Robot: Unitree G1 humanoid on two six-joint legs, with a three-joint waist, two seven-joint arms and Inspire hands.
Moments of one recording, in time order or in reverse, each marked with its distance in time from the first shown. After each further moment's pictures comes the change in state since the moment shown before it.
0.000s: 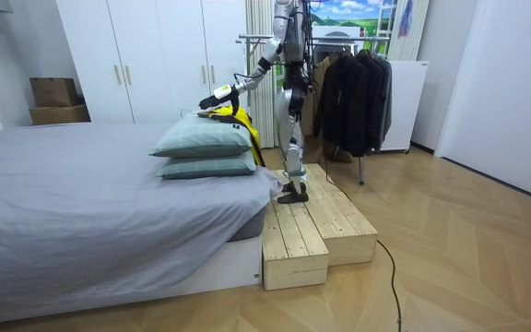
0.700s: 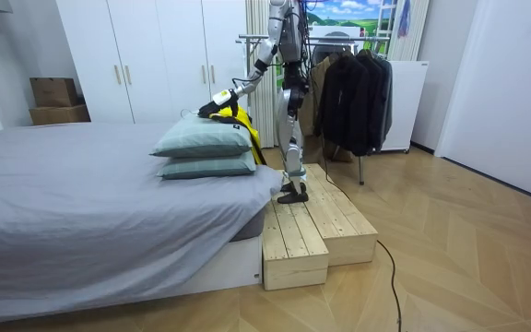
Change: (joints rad) left arm -0.027 0.001 0.020 0.084 -0.126 -0.002 0.007; right arm -0.037 0.006 0.020 -0.001 0.076 -0.020 0.021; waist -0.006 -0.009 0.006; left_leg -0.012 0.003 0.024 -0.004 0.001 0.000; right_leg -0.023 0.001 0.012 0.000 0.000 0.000
